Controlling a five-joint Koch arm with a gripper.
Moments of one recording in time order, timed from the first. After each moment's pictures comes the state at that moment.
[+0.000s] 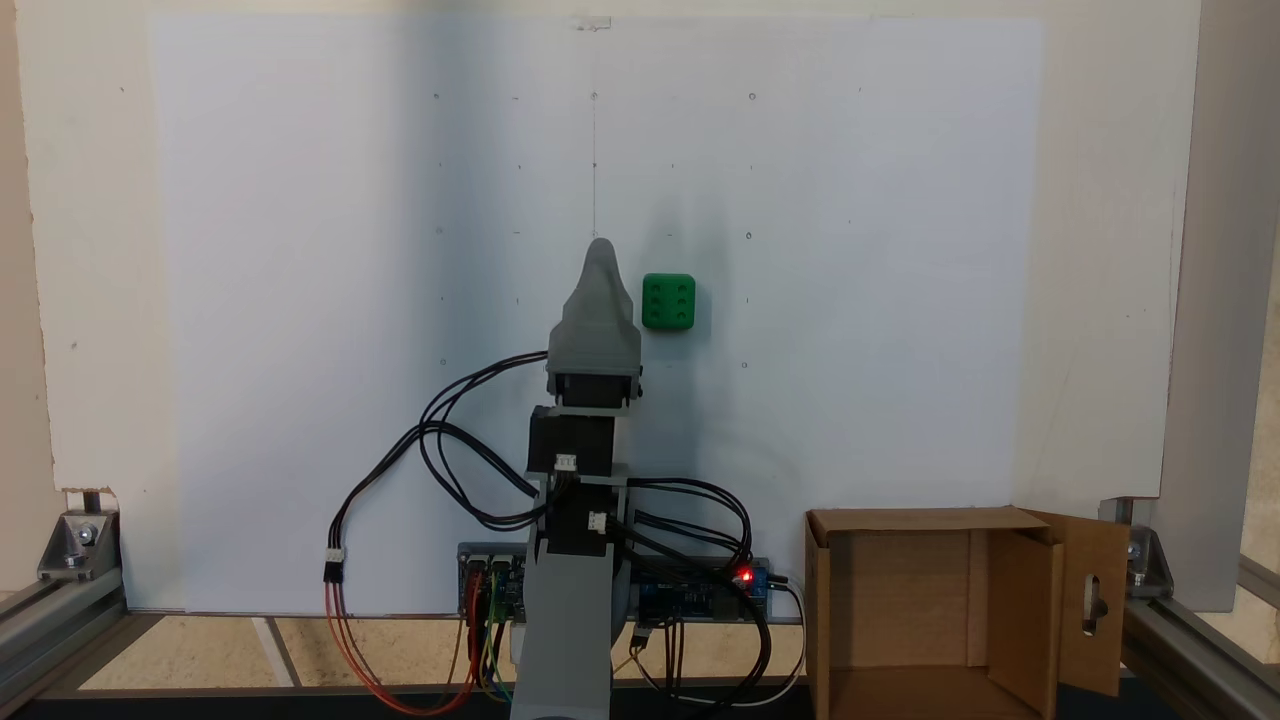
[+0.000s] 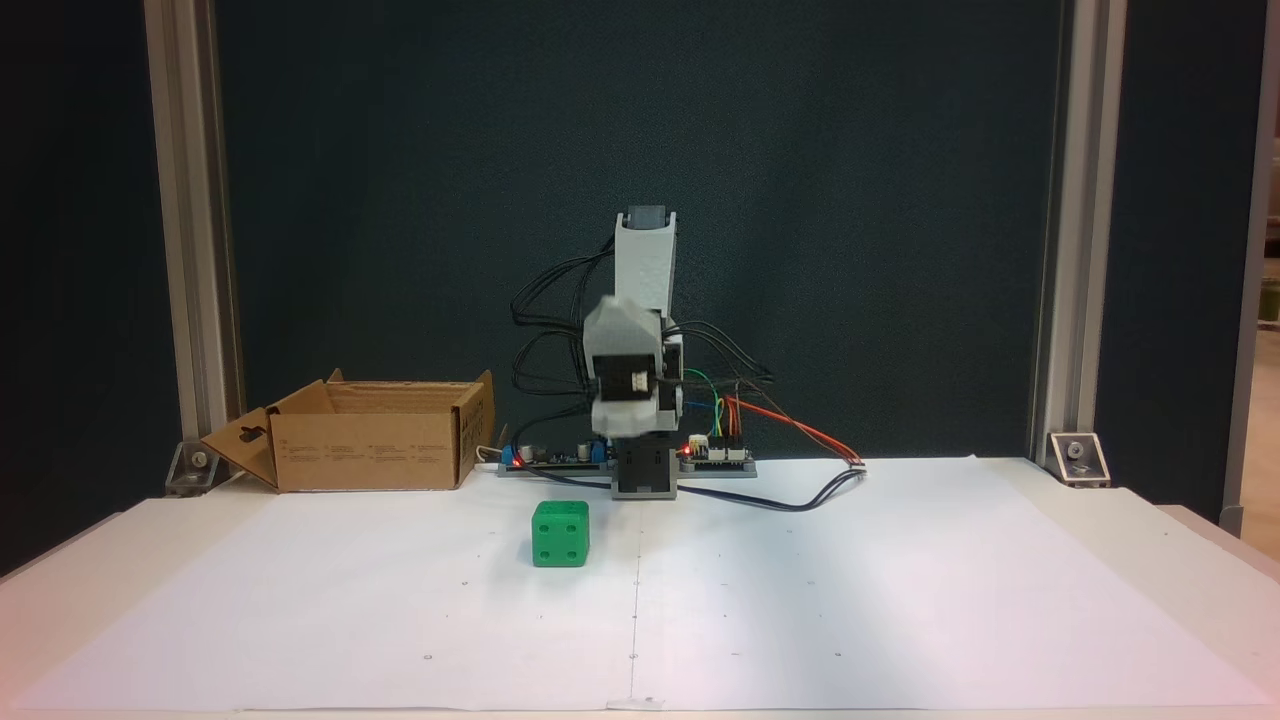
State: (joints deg) arm 3.0 129.5 176.4 -74.8 0.3
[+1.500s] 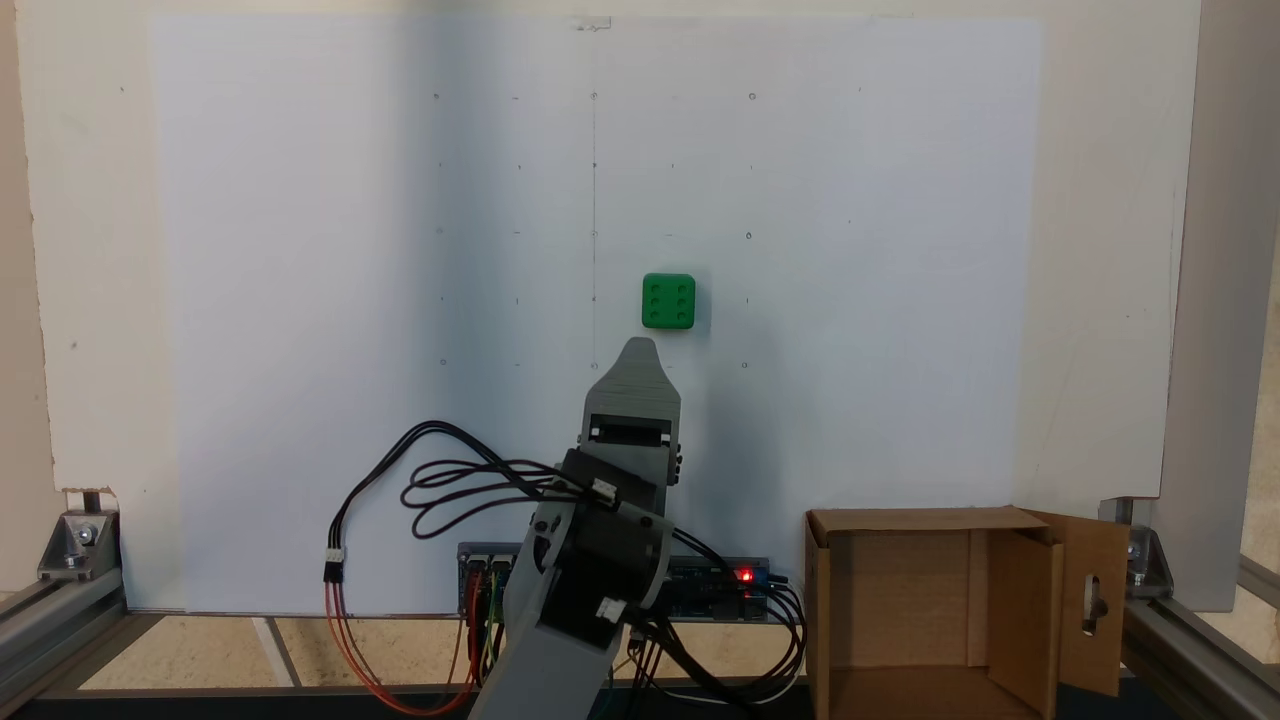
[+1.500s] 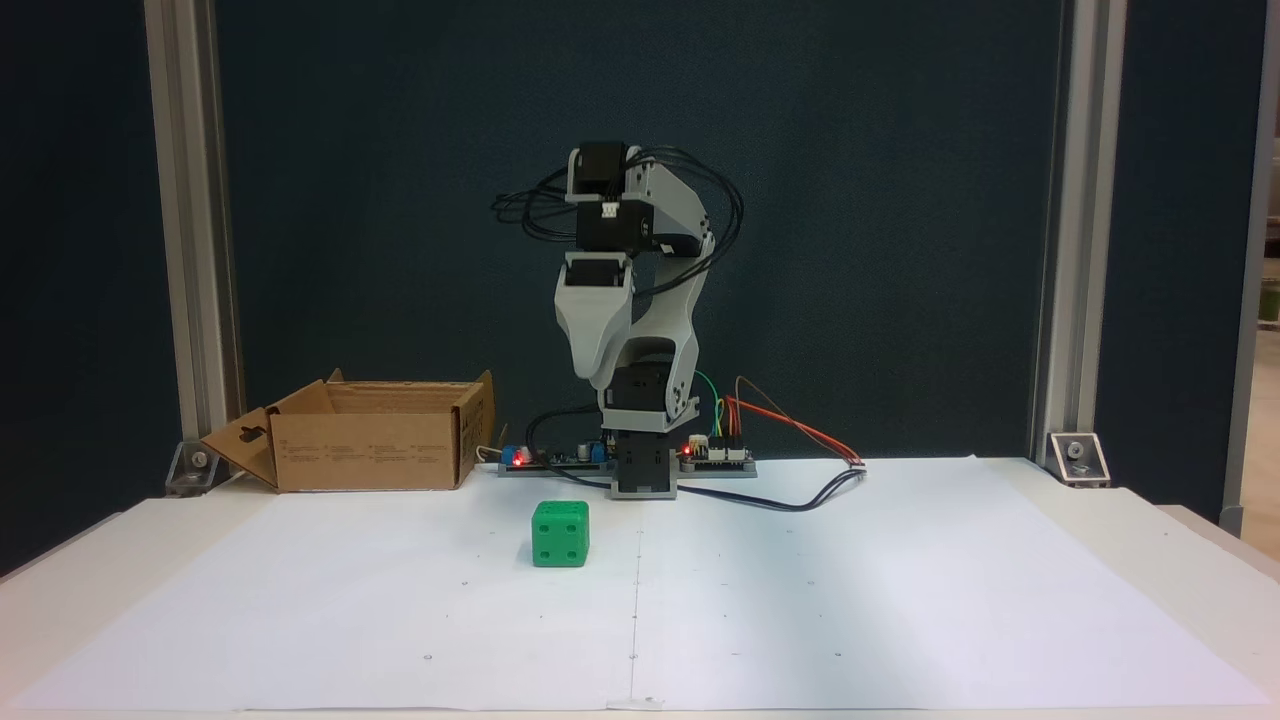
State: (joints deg) arm 22.7 129.3 109.4 69.9 -22.2
